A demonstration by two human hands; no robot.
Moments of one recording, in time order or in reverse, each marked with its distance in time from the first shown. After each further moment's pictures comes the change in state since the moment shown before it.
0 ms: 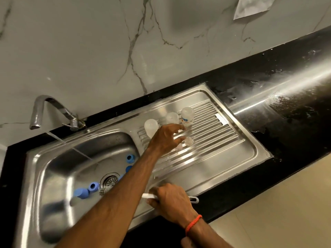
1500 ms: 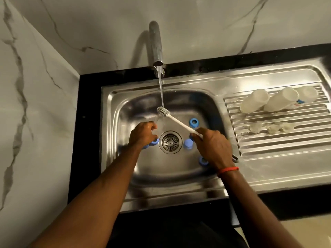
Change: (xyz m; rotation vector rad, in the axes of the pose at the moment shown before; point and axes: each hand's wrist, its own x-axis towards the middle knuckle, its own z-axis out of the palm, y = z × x) left_hand -0.255 -0.298 -0.137 0.159 -0.082 -0.832; right_hand 0.149 -0.132 0.052 -0.163 0.073 0.318
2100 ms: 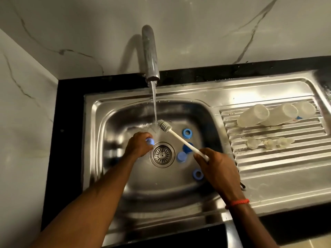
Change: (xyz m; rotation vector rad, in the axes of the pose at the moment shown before) left_hand 0.052 -0.015 0.046 -0.151 -0.024 0.049; right_hand -0.003 0.024 0.002 0.121 0.022 0.033
